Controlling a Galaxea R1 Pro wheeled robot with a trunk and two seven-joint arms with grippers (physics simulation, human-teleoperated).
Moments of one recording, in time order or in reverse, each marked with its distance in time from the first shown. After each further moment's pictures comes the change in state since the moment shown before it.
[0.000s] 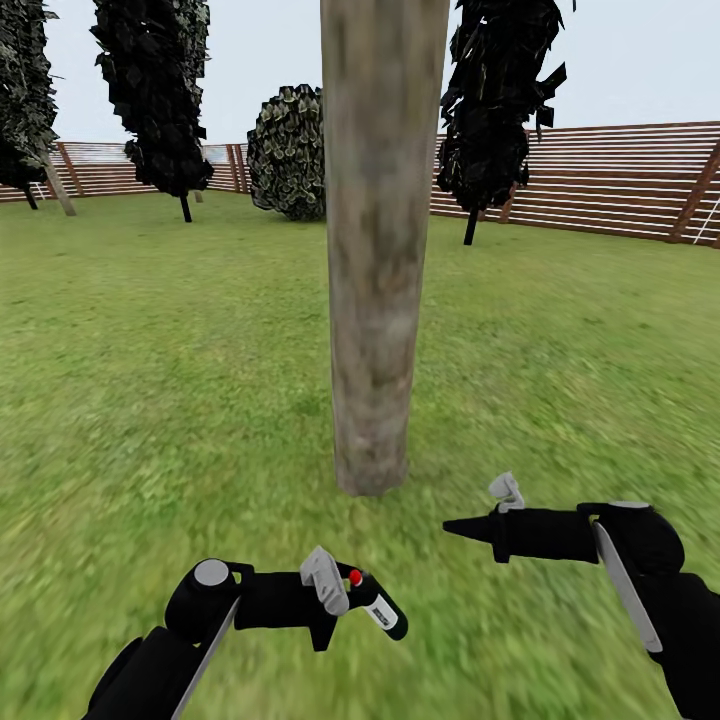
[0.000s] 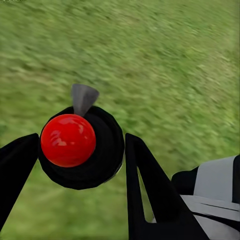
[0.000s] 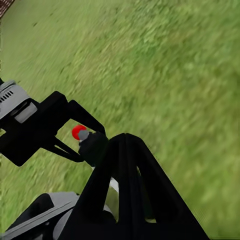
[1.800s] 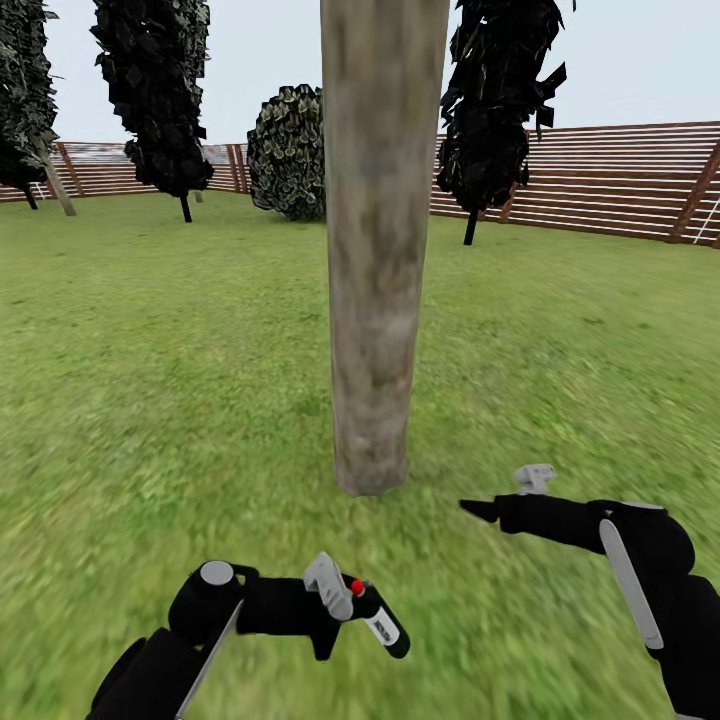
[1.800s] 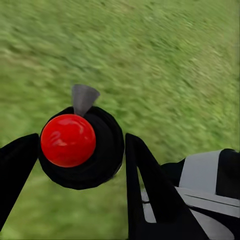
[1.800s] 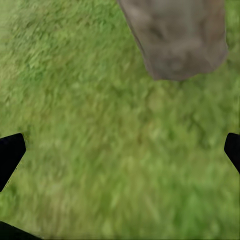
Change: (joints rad) left arm -0.001 0.004 -0.025 -0.001 0.011 0.080 0.000; right arm 0.001 0.045 -0.090 -0.001 -0.008 -0.002 -0.480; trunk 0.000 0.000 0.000
